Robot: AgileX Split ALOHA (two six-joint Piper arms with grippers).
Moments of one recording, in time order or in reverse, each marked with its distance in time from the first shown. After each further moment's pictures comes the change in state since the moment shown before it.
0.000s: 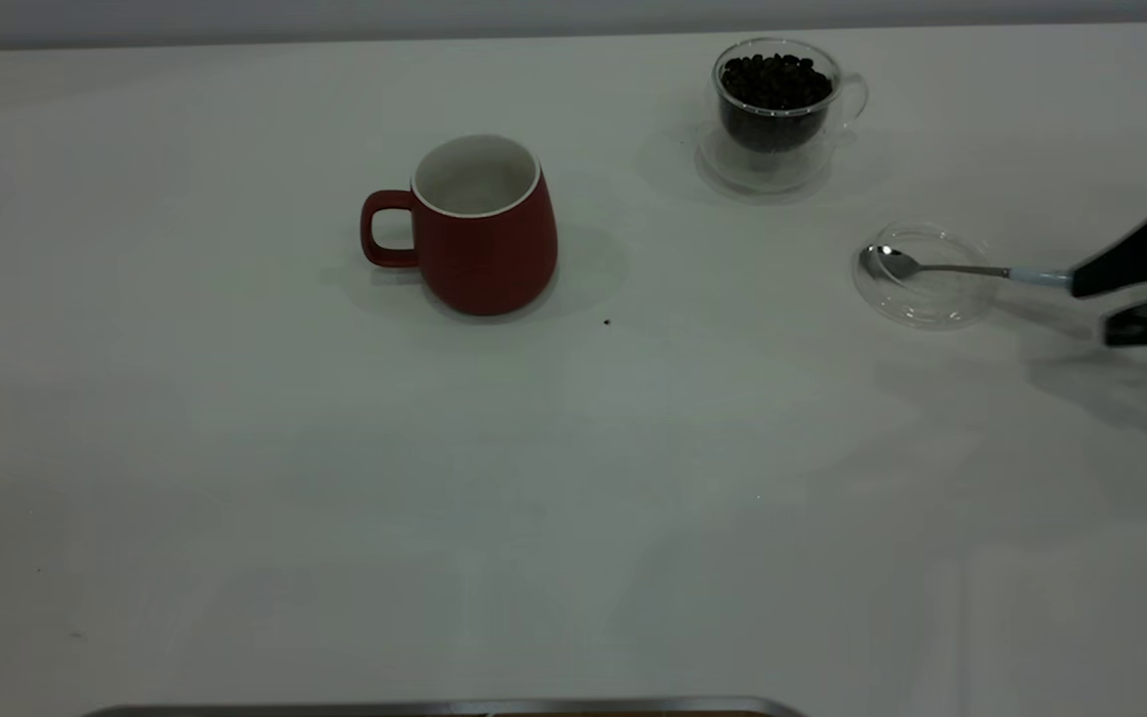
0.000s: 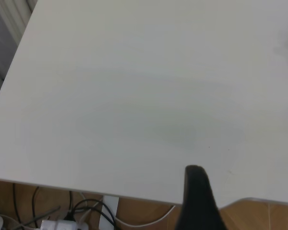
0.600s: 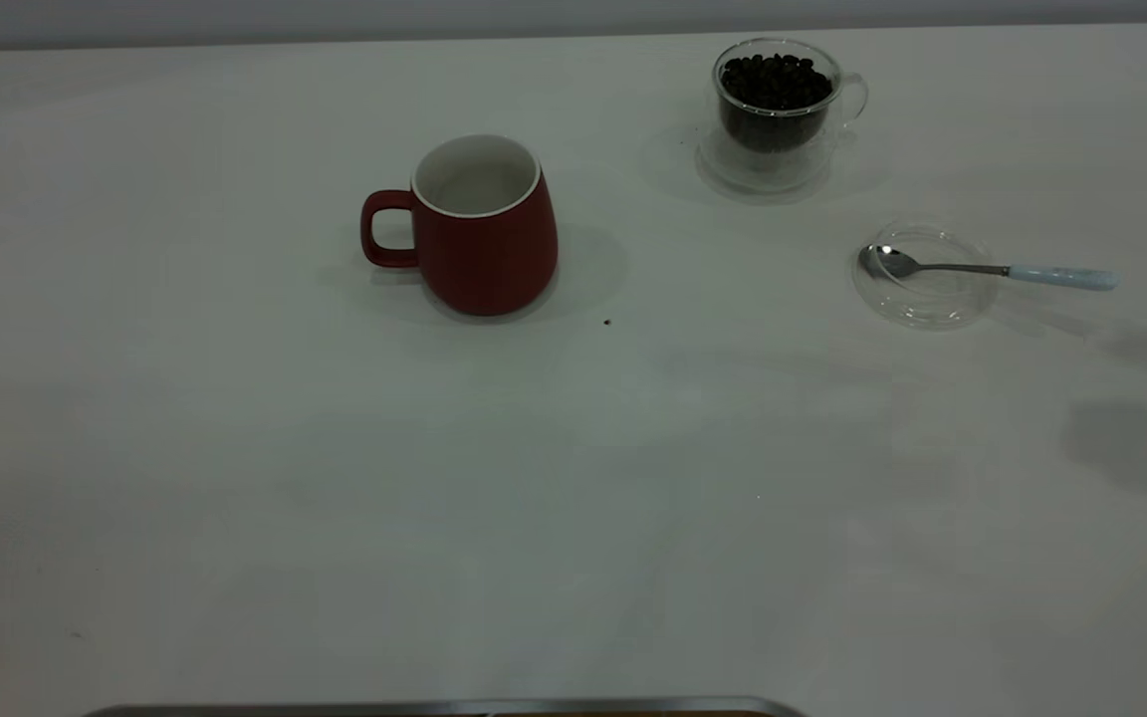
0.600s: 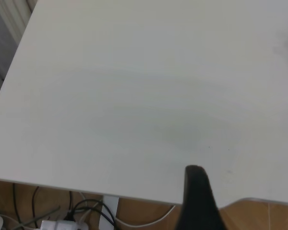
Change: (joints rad) left arm 0.000 0.000 0.000 0.000 0.000 -0.001; right arm 0.160 -0.851 0.103 -0.581 0.038 0.588
